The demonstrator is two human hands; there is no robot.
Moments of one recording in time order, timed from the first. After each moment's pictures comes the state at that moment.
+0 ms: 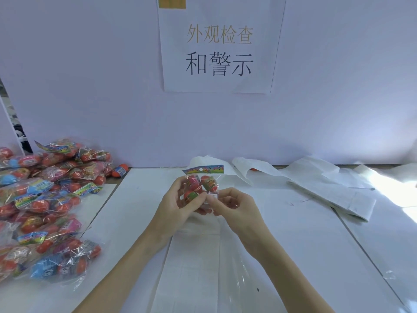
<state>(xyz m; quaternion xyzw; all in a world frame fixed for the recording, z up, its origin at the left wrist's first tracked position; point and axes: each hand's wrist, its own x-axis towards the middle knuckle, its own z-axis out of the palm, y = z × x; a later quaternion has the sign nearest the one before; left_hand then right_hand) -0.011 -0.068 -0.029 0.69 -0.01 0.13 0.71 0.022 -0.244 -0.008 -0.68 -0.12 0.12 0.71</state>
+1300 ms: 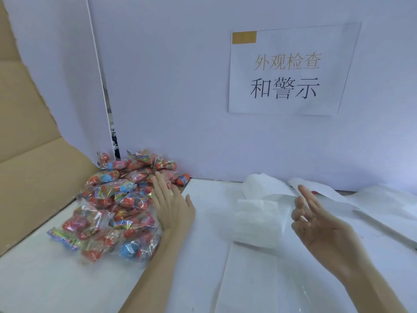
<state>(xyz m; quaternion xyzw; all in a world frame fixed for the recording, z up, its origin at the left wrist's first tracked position) -0.021 0.044 -0.040 0.89 0.38 0.26 0.03 0.041 -0.278 0.006 -0.32 -0.15 0.27 0.90</state>
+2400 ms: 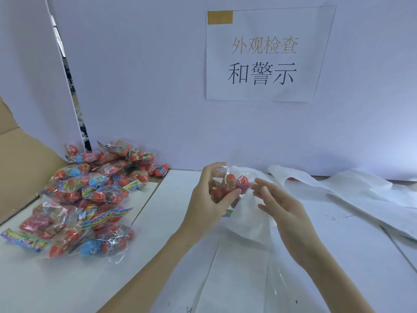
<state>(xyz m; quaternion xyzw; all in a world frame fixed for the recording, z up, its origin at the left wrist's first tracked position) -0.021 -0.065 -0.001 0.76 -0.02 0.29 0.58 0.024 -0.257 0.002 -0.65 -0.22 0.10 0.72</state>
